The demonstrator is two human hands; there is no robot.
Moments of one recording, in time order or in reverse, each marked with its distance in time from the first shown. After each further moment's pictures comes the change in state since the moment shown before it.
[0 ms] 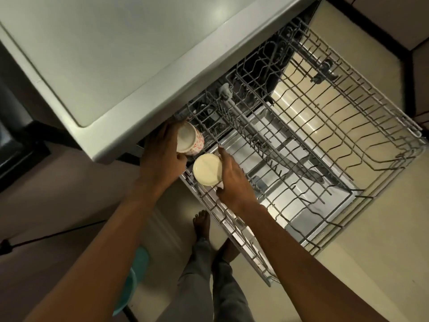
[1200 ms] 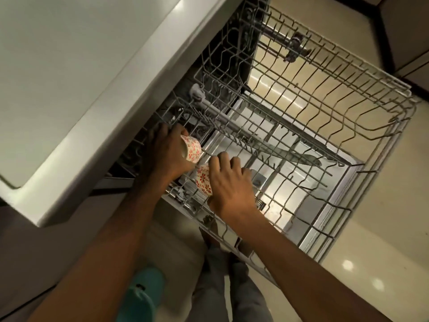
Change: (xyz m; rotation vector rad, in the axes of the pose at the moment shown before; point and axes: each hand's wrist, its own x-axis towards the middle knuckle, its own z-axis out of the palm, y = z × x) left_hand 0.061 0.034 0.026 0.200 -0.309 -0.038; right_hand 0.007 -0.022 -0.016 -0.384 0.036 0.181
